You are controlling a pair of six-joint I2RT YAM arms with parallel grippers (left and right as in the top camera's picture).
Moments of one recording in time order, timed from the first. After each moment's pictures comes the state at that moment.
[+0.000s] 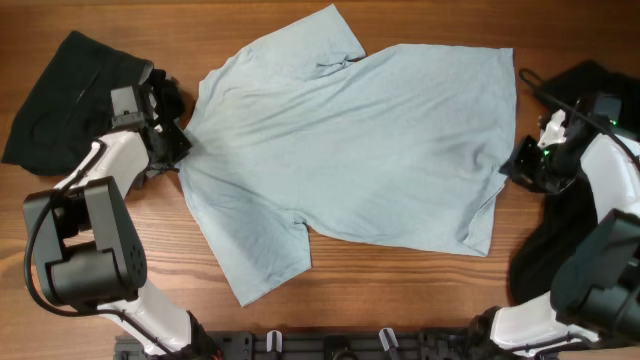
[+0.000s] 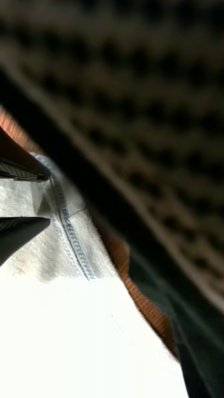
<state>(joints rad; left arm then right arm) 0.20 1.88 1.09 -0.43 0.08 -0.45 -0.41 1.72 1.16 -0.91 -0.29 0.13</state>
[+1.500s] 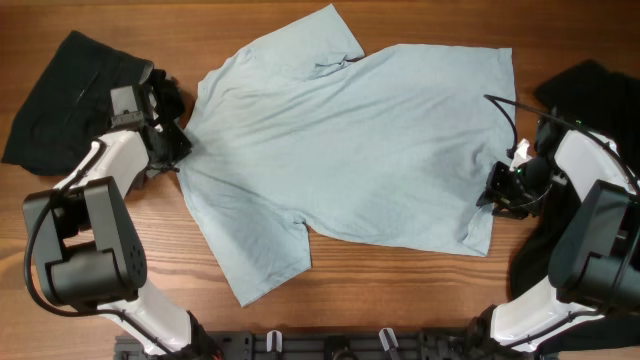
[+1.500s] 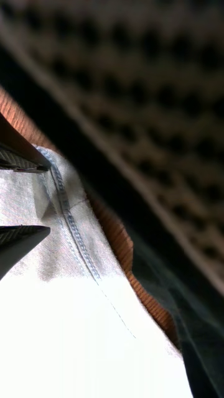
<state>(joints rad) 0.20 1.88 1.09 -0.43 0.09 -0.45 -0.33 1.83 1.10 -1.04 -0.21 0.12</state>
